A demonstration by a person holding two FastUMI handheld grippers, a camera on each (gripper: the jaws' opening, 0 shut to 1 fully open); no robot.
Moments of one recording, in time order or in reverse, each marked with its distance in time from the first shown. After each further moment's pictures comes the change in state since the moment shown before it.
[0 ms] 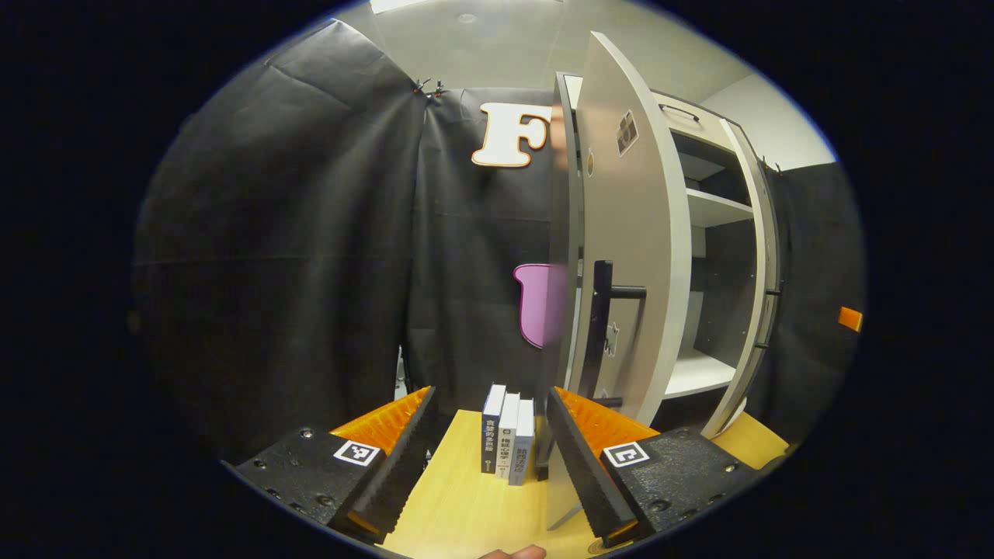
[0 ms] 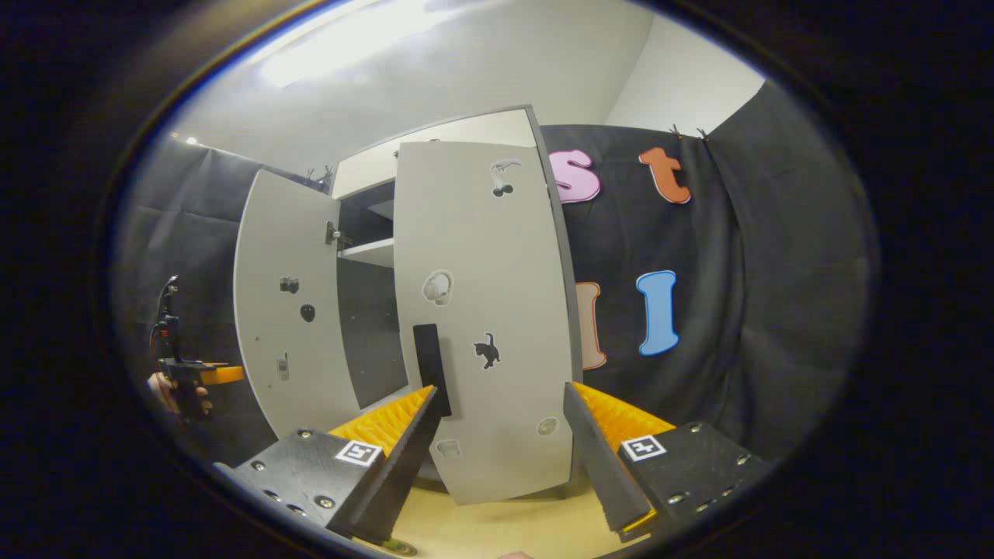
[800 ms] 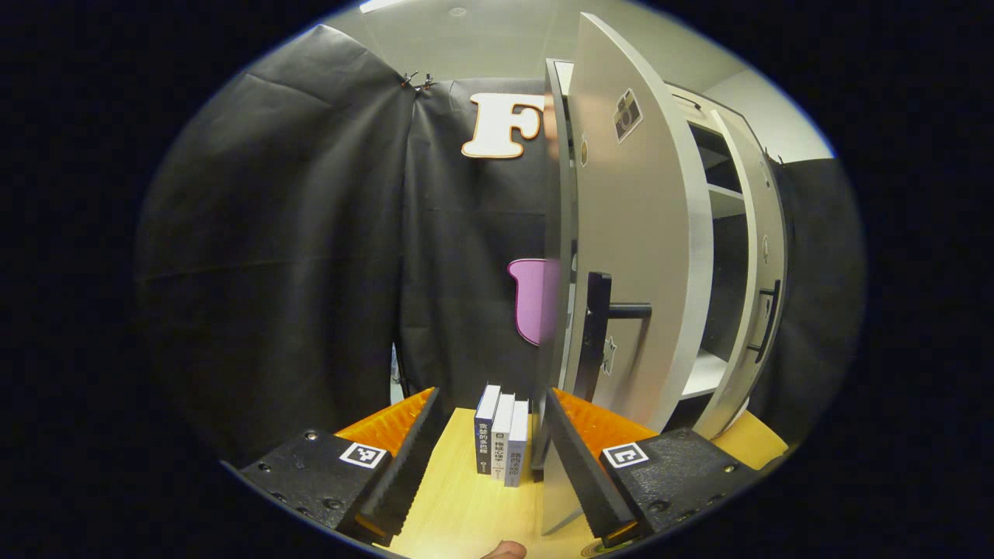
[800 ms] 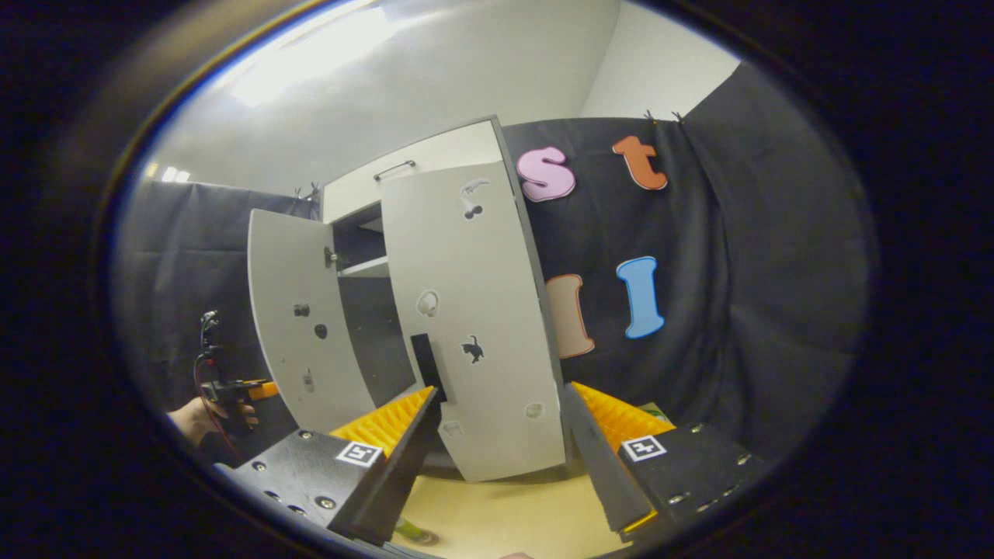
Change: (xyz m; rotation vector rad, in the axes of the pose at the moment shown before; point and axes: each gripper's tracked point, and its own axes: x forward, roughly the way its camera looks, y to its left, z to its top) left arm 0.020 -0.008 0.000 0.022 0.056 0.007; right arm -0.053 -0.037 0.029 0.068 0.092 -0.027
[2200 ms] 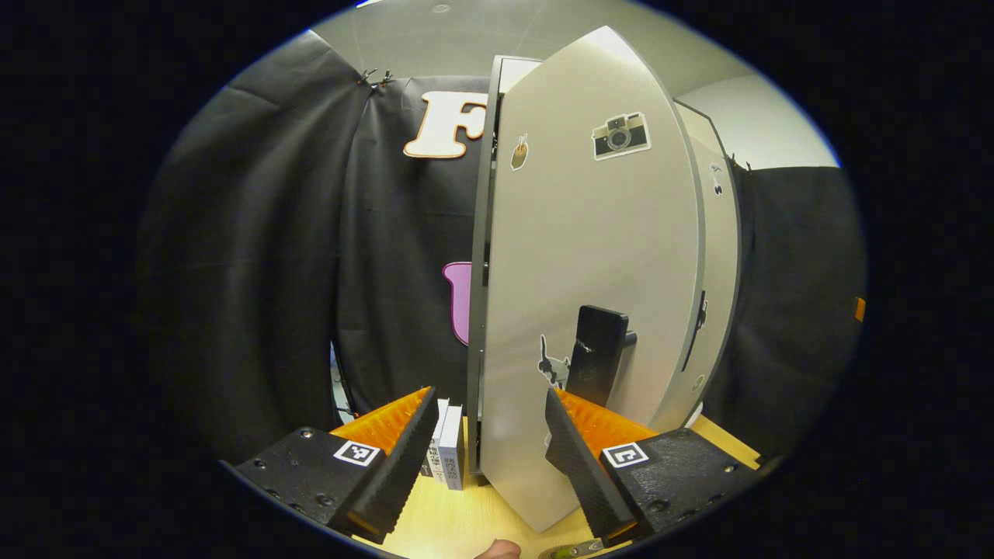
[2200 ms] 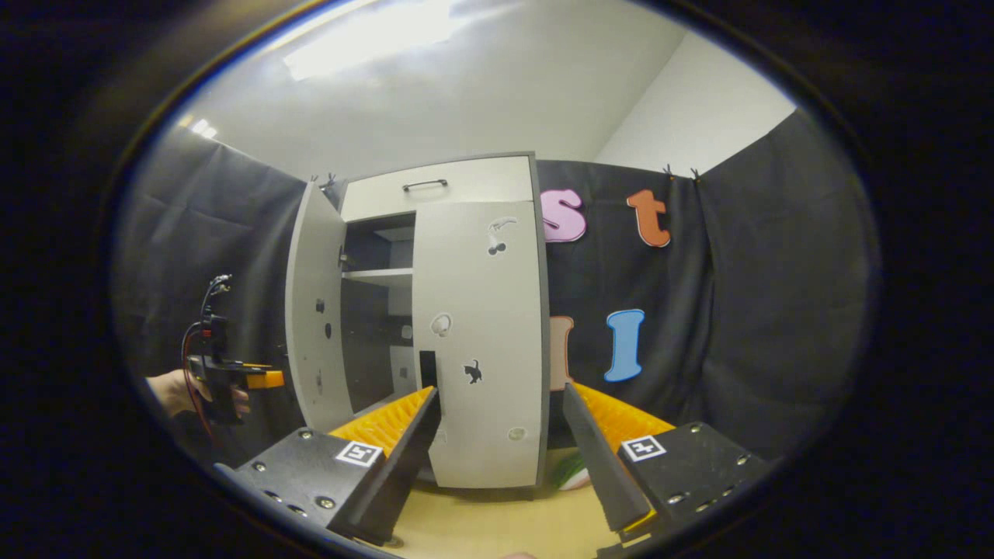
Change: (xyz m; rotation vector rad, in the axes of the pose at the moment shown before) left arm 0.011 -0.095 0.015 -0.004 -0.003 -0.169; right arm -0.021 0.042 0.033 -0.155 -0.145 -0.042
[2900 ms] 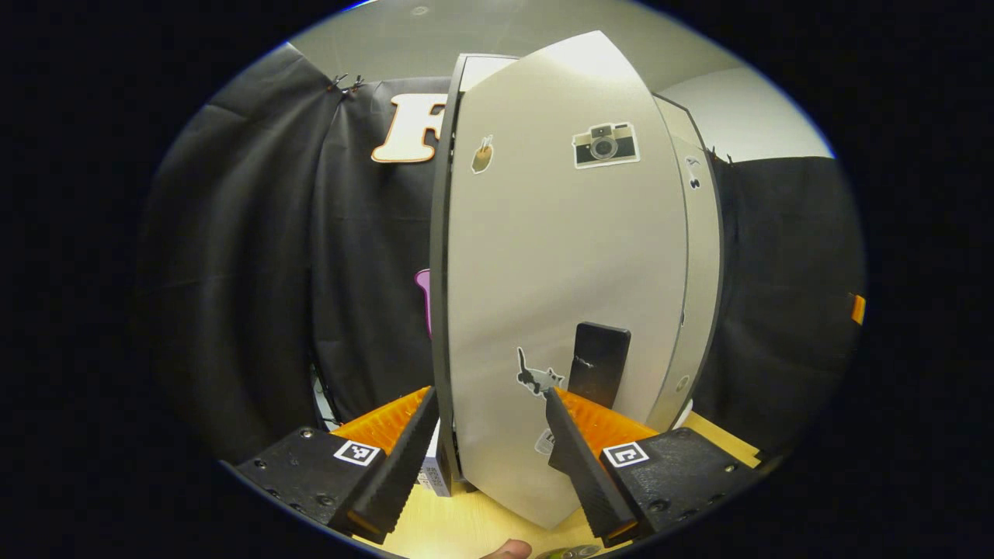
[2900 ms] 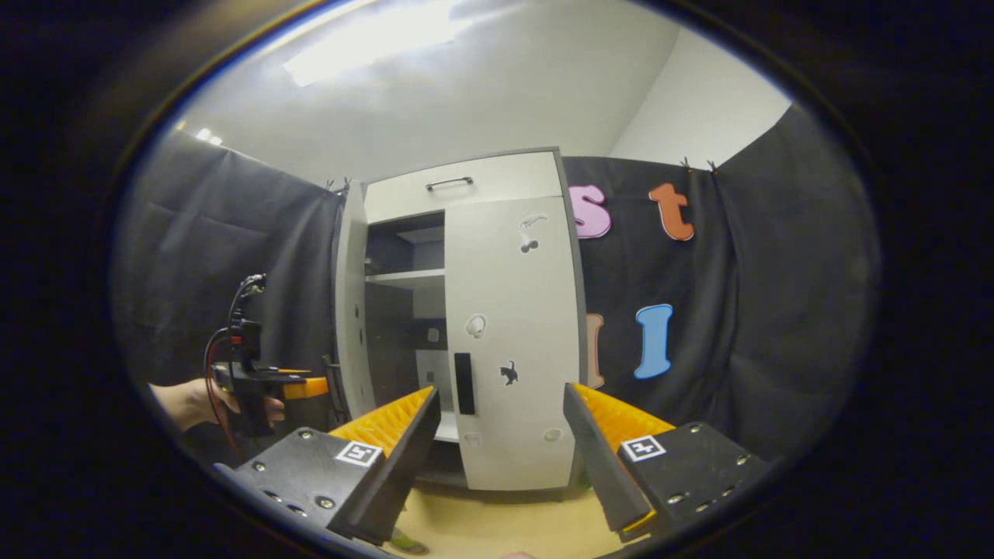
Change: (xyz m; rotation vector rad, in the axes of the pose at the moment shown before) left arm 0.016 -0.041 0.013 0.041 -0.011 -0.081; right arm 0.016 0.052 -0.005 0.049 0.001 0.073
